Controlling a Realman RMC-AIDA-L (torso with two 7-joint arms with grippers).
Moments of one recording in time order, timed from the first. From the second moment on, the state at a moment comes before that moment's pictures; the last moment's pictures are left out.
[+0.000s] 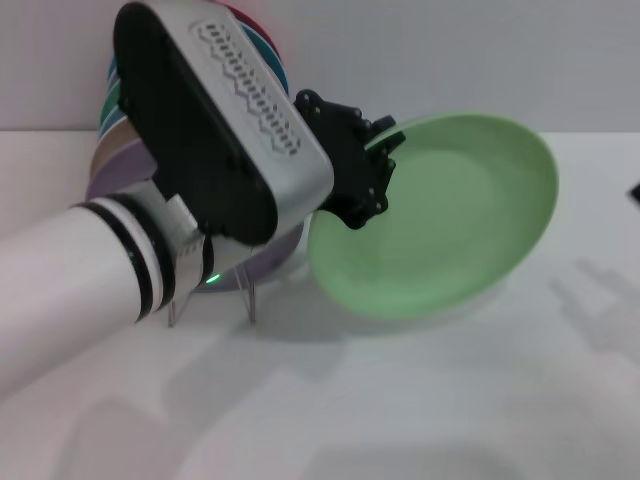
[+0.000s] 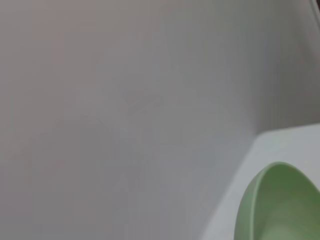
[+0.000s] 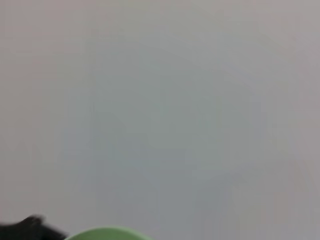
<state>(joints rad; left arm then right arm) -0.14 -2.06 -1.12 -1.84 2.49 -0.50 0.89 0.14 2.09 2.30 0.49 -1.05 1.70 -2.27</state>
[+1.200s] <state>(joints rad) -0.35 -1.94 -0.93 -0.53 2.89 1.69 0.25 0.09 2.09 2.30 0.40 -0.90 1.68 -2.29</state>
